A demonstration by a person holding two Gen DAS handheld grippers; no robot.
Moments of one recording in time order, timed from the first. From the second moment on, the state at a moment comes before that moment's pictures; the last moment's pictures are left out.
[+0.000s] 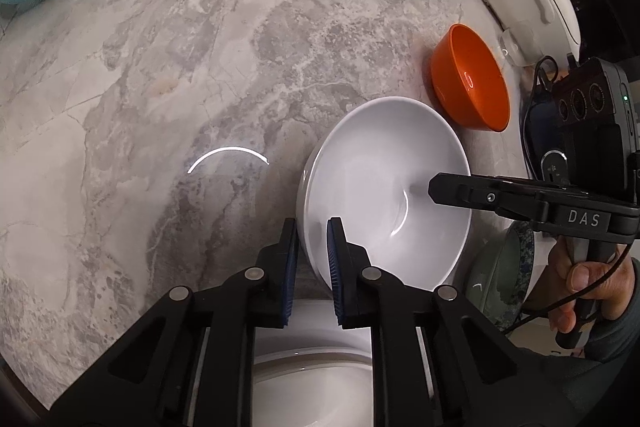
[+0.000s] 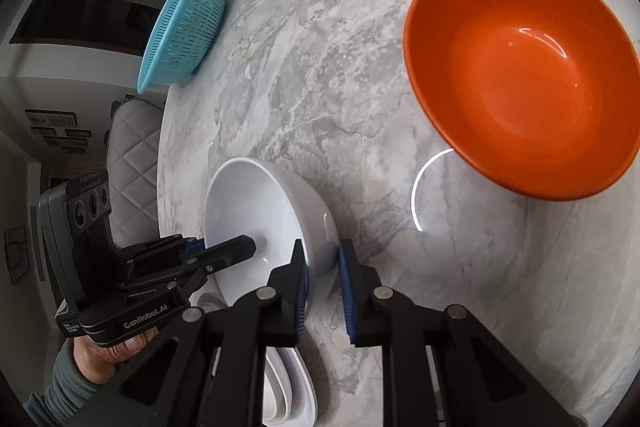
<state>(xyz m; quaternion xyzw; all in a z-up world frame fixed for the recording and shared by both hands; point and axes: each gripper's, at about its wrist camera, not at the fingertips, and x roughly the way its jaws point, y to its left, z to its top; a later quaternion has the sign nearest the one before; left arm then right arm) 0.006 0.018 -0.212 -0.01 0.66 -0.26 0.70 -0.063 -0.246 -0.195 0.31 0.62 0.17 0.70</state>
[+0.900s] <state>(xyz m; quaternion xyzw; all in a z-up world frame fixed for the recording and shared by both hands) -0.126 -0.108 -0.145 0.05 0.65 -0.37 0.66 -0.211 -0.347 -0.132 0.37 0.58 0.10 0.72</state>
